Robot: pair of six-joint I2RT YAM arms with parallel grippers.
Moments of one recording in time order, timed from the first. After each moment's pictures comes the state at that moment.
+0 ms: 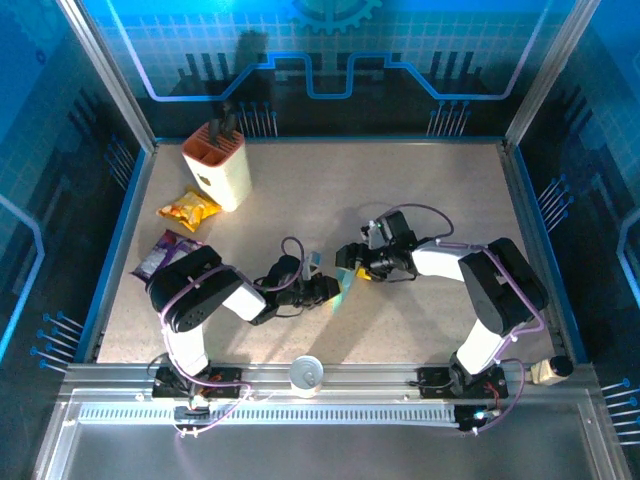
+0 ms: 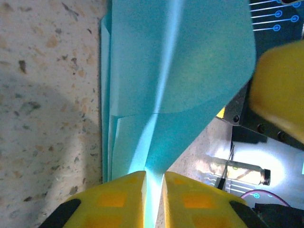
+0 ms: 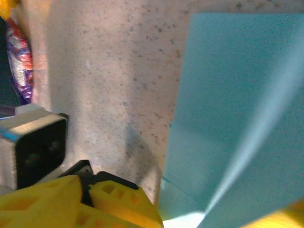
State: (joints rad) left arm -0.72 1.83 0.47 0.85 0.42 -1.19; right arm 0.45 1.69 0.79 -0.05 -0.62 0.70
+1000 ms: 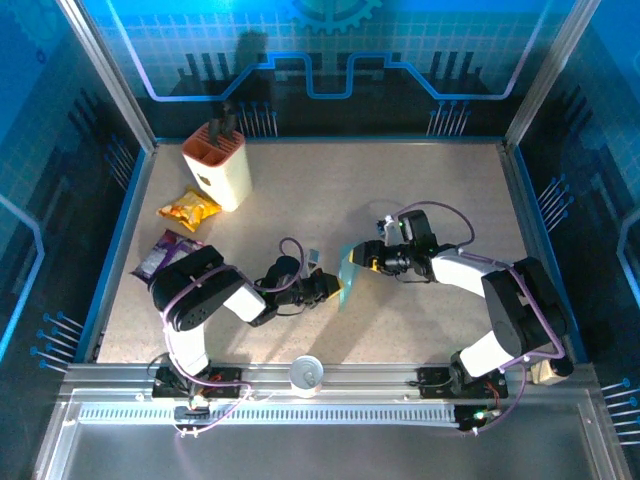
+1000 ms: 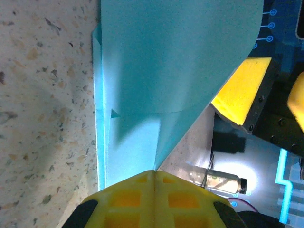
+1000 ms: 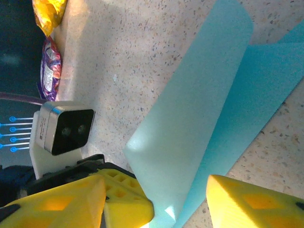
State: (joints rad) left arm -0.72 1.85 0.46 0.97 0.40 -1.30; right arm 0.36 1.53 0.68 0.01 -0.65 0.62
